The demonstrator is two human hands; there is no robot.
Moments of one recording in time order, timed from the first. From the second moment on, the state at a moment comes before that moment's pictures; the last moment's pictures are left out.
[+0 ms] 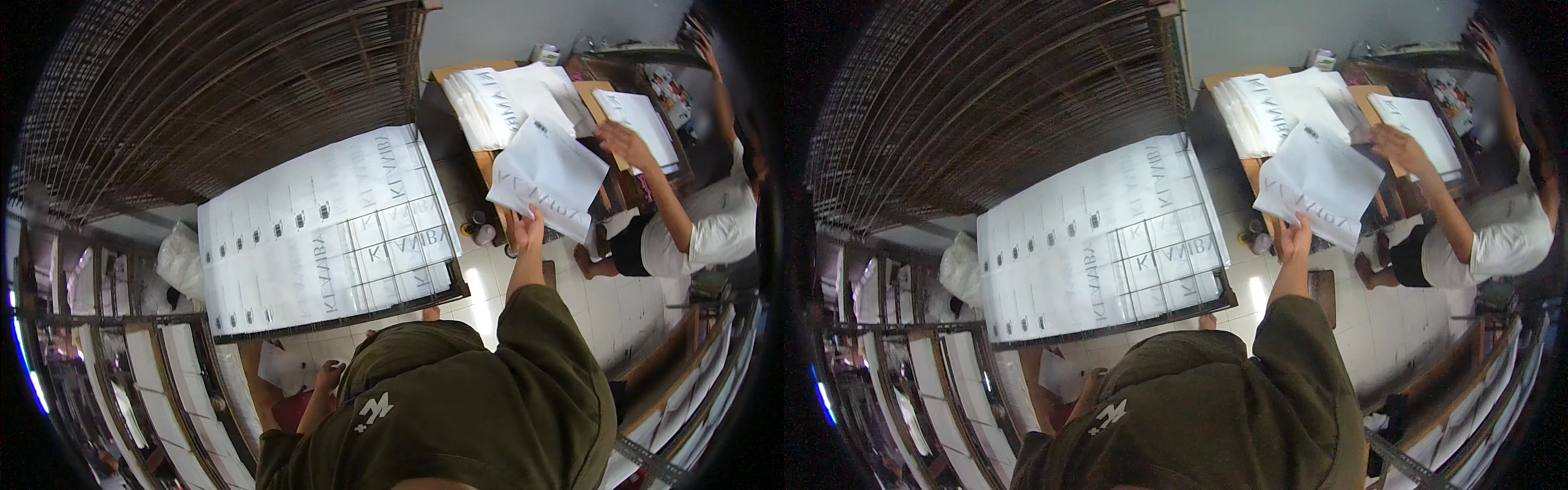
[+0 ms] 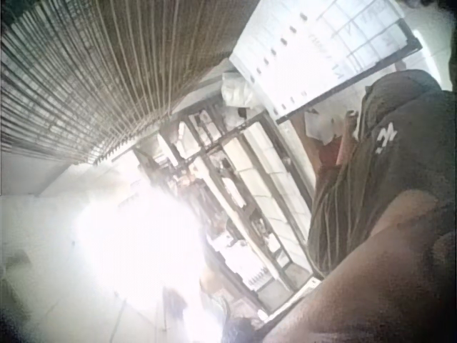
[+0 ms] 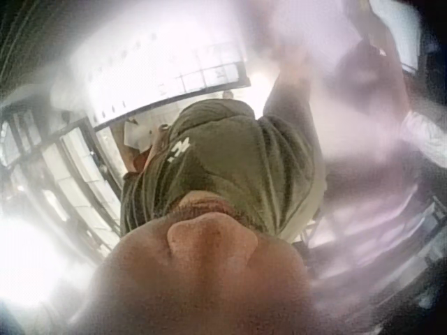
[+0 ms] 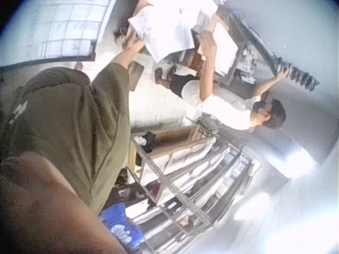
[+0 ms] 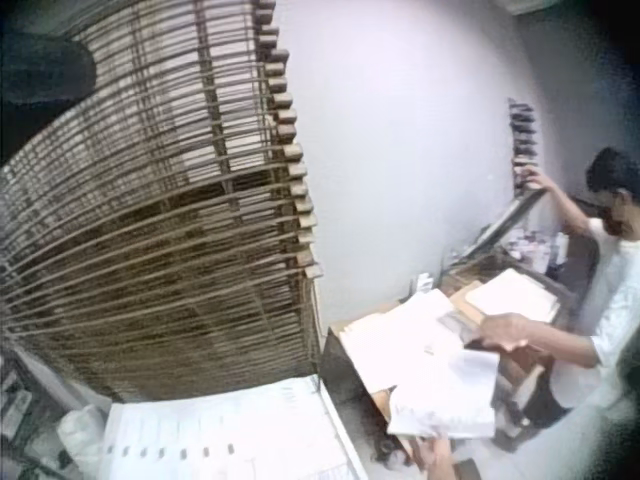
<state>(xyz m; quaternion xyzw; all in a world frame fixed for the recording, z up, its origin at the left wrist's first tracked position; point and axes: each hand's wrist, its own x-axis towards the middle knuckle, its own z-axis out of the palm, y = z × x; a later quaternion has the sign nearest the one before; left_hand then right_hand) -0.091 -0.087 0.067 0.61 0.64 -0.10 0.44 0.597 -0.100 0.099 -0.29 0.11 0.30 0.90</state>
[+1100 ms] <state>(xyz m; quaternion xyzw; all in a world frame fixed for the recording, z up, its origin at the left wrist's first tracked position) -0.267 -0.167 -0.043 0.57 0.63 -0.16 0.50 0.114 0.099 0.397 -0.47 -0.80 0.27 0.25</state>
